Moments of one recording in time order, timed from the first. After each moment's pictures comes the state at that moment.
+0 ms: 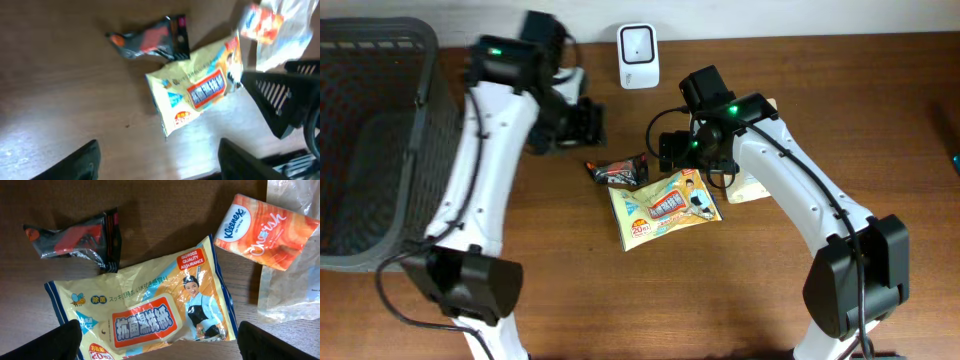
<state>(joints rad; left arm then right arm) -0.25 1.98 2.16 -1.58 0.23 -0.23 0.40 1.88 1.61 -1.02 -0.12 0.42</state>
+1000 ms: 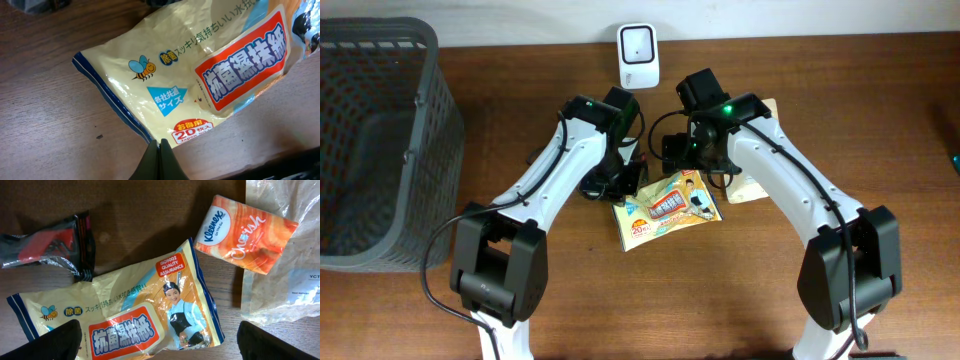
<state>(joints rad) -0.45 2.02 1.69 -1.29 0.21 -0.24 0.40 1.92 1.61 -1.02 -0.04 0.42</state>
